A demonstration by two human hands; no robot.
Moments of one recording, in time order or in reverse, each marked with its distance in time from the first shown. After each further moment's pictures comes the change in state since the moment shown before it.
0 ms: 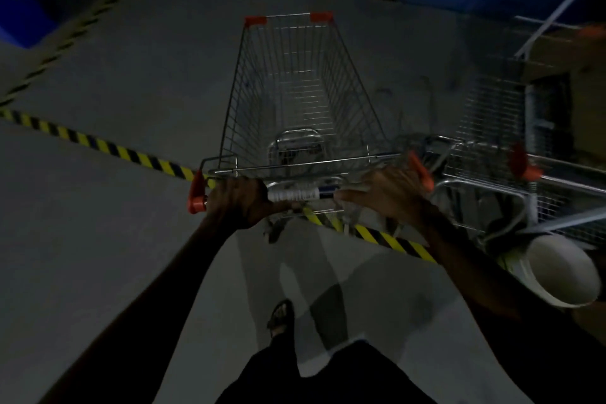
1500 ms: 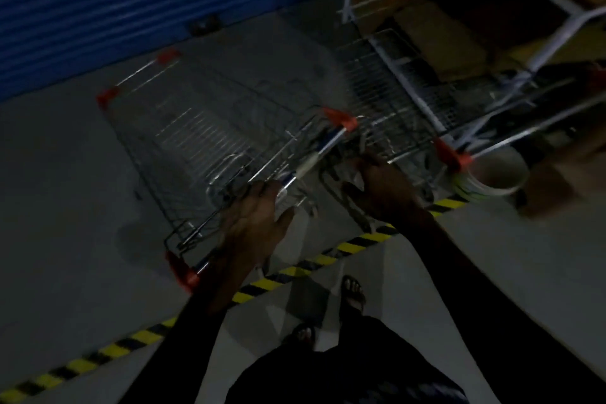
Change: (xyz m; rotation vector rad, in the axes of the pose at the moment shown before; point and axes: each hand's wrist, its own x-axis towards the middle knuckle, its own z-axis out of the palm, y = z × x) left_hand 0.248 0.106 -0.099 -0.259 0.114 0.679; right_hand 0.075 0.113 -0.014 0.348 0.423 0.656
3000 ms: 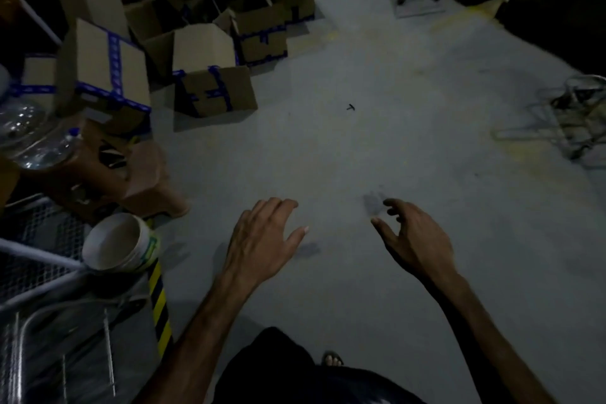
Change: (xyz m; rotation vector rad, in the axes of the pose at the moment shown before) left_hand -0.271 0.673 0.166 -0.180 -0.476 1.653; right_hand -0.787 0.108 -0.068 0.138 0.853 1.843
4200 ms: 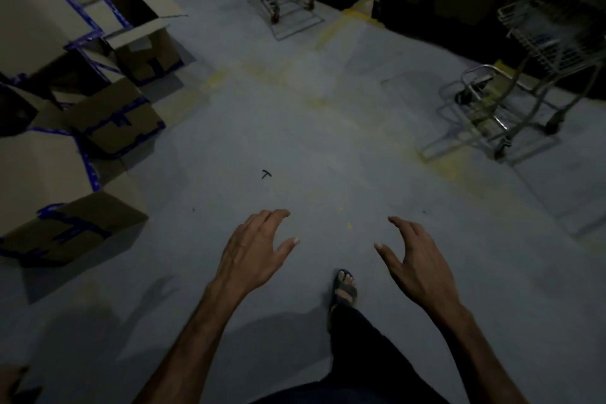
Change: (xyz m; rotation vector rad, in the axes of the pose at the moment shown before) left_hand 0.685 0.052 0.157 -0.162 -0.298 0.313; right_hand 0.523 0.183 -0.085 0.117 0.135 0.400
